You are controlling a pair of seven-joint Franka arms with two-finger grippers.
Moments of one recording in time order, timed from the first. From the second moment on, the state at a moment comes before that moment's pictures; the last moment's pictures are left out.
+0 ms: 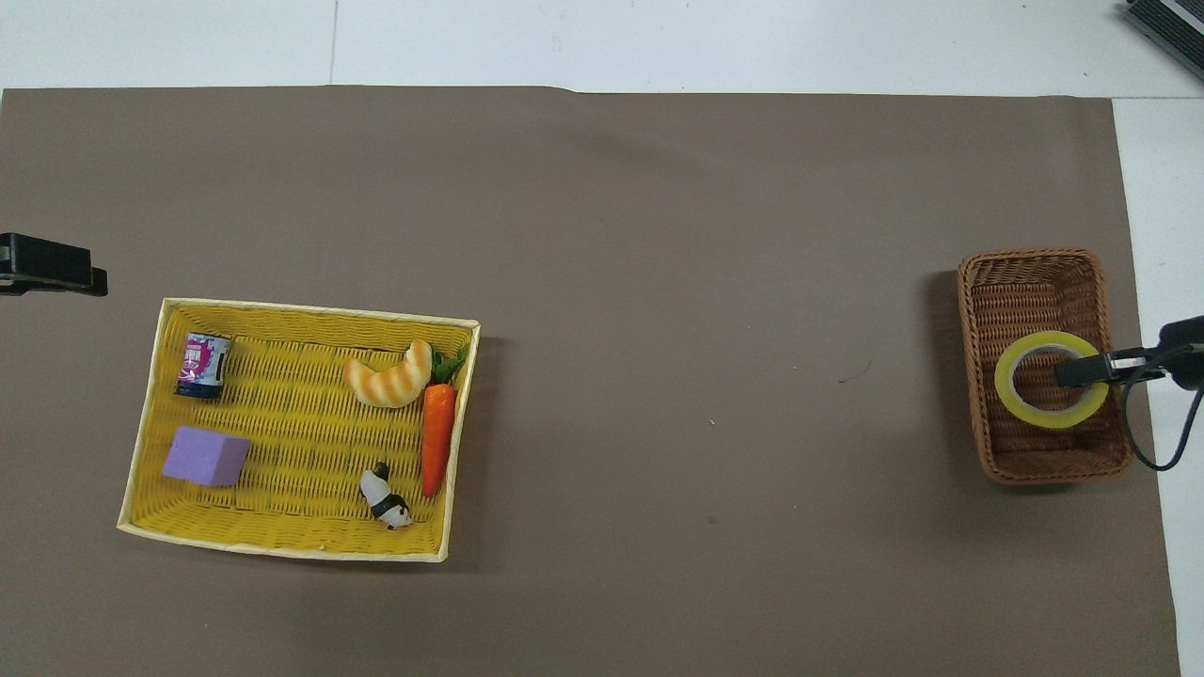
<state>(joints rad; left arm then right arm) 0.18 -0.03 -0.17 -1.59 -0.06 1.64 -0.02 -0.44 0.30 -0.04 -1.83 0.37 1.77 -0.68</state>
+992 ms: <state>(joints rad) 0.18 -0.04 -0.16 -1.59 -0.03 1.54 0.02 -0.42 0.34 -0.03 -1.78 0.33 1.82 -0.72</state>
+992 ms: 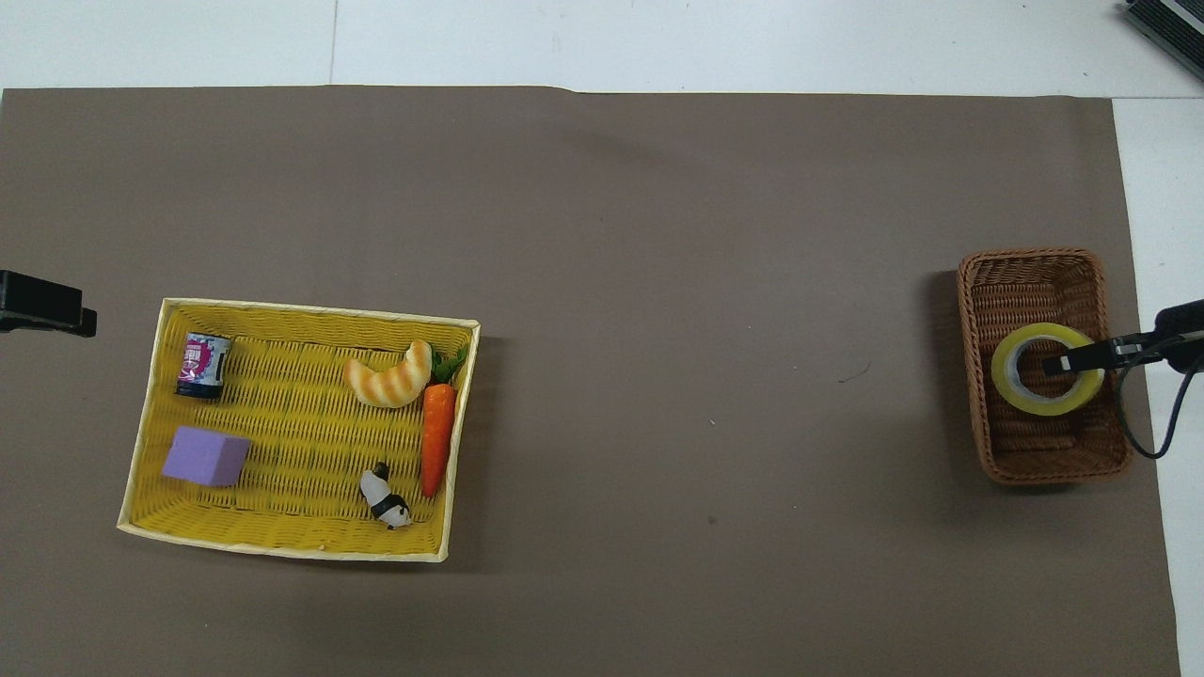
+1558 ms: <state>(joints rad) 0.18 -0.04 -0.16 -1.59 -0.01 1.54 0.09 -0.27 0.25 -0.02 -1.67 0.27 1.82 -0.55</state>
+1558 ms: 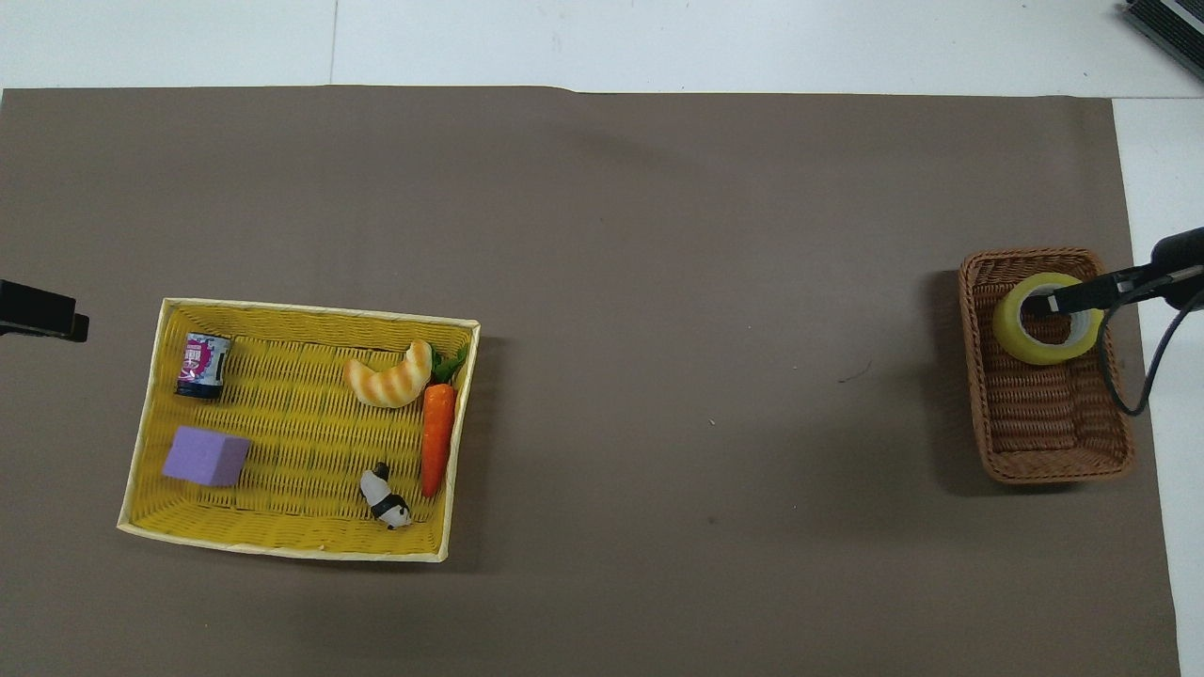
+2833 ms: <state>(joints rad) 0.19 -0.04 -0.15 -1.59 -0.01 1.54 0.09 -0.02 -0.02 -0.04 -1.52 0.03 1.55 0.10</state>
